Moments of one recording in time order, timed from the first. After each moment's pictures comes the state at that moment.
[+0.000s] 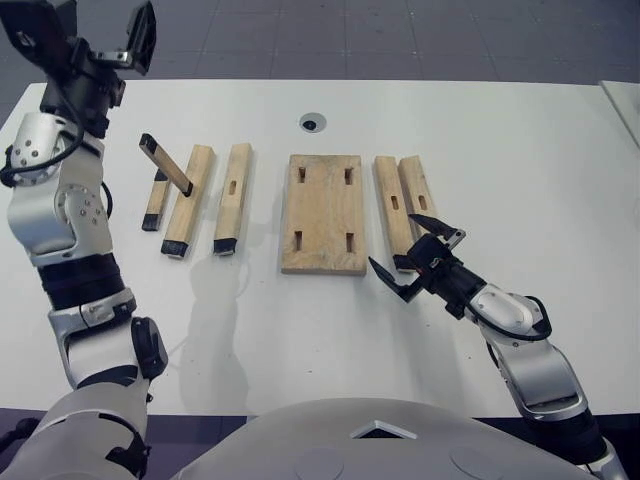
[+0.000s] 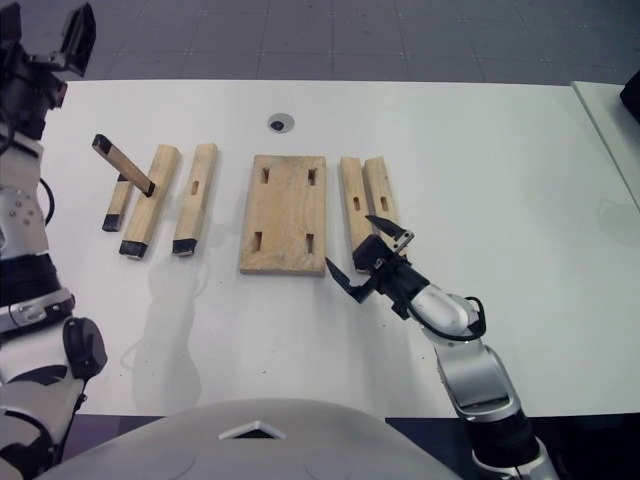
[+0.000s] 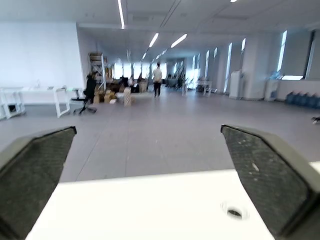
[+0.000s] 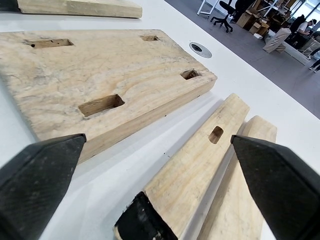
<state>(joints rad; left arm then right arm) -0.40 0.50 0.37 -0.05 -0.43 0.37 -0.32 0.23 -0.48 0.21 -0.56 -0.06 0.39 0.45</state>
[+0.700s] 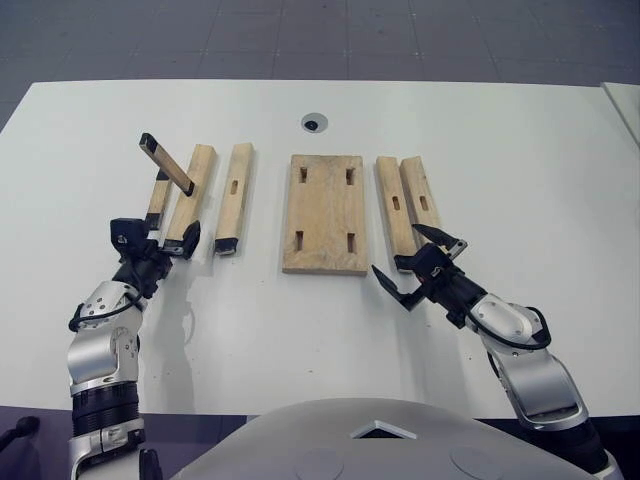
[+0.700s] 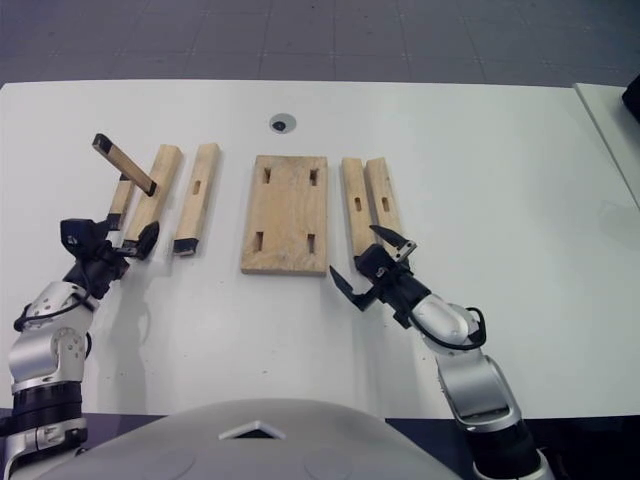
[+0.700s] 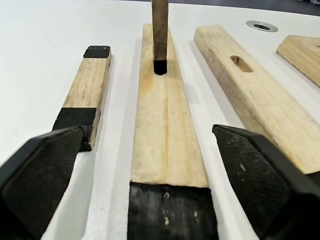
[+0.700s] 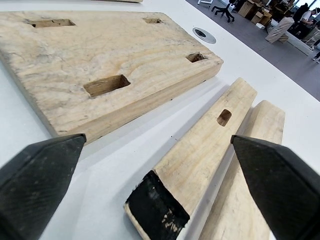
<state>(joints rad) 0.13 0.40 0.31 0.03 -0.35 0.28 -0.41 0.27 -0.48 0.20 -0.55 -0.08 0.38 0.45</state>
